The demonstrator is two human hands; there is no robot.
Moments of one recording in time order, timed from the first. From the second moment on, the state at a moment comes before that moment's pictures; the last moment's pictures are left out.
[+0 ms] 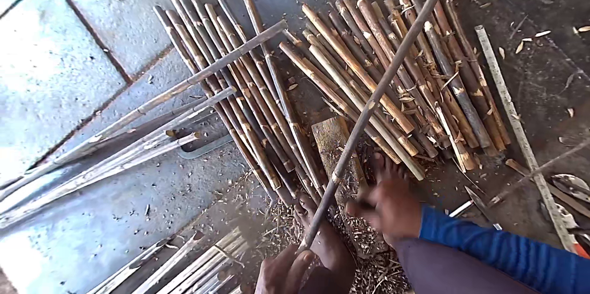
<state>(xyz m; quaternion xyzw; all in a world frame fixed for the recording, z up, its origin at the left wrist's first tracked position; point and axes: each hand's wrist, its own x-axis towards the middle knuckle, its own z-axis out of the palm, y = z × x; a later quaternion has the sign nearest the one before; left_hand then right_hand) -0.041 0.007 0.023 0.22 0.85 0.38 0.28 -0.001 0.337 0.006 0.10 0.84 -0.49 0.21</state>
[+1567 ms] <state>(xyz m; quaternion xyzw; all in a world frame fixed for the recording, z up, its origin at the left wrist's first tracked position) -0.050 -0.047 0.041 0.15 0.83 0.23 0.49 -0.048 0.369 0.017 0.31 0.43 -0.85 0.05</state>
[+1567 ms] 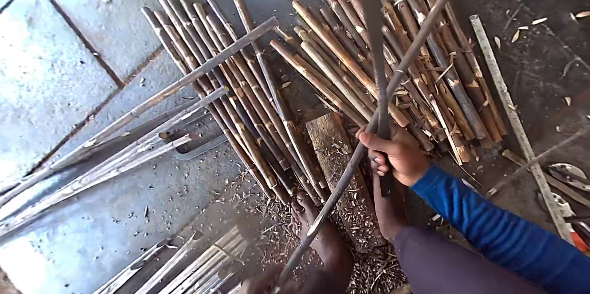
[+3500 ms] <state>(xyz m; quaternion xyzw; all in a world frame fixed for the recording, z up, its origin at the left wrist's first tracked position) -0.048 0.001 0.038 0.21 0.83 0.39 0.35 -0.001 0.341 -0.011 0.18 0.79 -0.58 0.06</state>
